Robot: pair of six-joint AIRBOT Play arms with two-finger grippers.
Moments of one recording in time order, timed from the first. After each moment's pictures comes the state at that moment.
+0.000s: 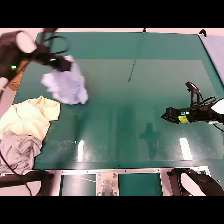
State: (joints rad) left arm -0.25 -1.44 1.60 1.34 -1.07 -1.31; right arm -0.16 -0.89 0.69 -1.08 1.15 1.44
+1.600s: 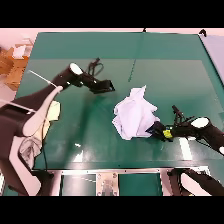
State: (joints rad) left arm -0.35 -1.93 1.61 0.70 -0.96 -1.25; right arm -0.13 -1.02 0.38 -0.83 0.98 1.45
